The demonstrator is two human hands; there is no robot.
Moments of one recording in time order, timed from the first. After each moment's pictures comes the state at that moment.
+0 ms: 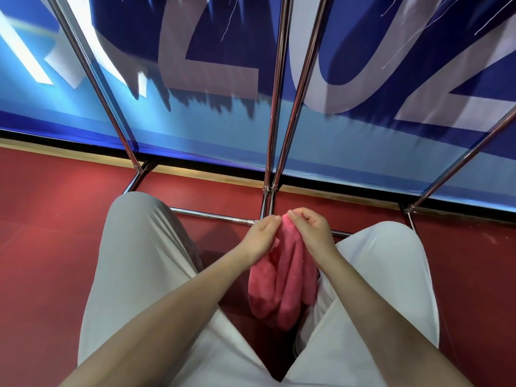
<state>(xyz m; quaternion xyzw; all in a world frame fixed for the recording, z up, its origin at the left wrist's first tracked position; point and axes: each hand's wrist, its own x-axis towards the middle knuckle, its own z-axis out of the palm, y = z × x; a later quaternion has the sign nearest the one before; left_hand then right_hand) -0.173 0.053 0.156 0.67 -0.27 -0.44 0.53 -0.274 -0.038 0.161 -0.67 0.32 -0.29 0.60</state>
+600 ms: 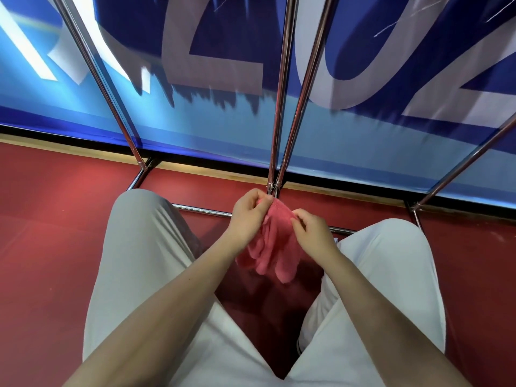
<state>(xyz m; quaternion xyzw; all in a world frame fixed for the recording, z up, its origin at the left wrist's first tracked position) -0.143 0.058 0.183 0.71 -0.28 -0.29 0.58 -0.271 -0.048 0.139 -0.86 0.33 -0.18 0.35</state>
